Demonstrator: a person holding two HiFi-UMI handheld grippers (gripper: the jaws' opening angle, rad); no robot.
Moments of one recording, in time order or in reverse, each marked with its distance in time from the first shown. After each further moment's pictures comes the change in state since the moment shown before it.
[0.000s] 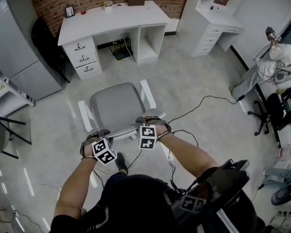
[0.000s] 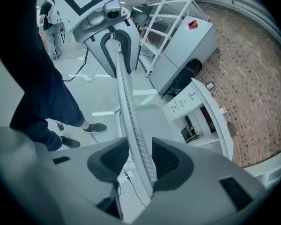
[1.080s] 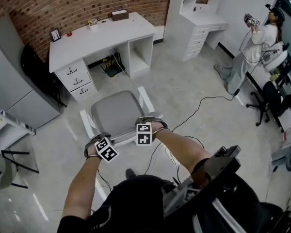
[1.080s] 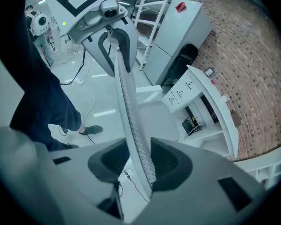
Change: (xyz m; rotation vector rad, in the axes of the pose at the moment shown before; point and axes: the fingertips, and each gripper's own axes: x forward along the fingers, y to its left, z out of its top) left arm 0.050 0.109 -0.004 0.008 0.026 -0.080; right arm 0.048 -0.094 0.010 0.103 0.072 0.053
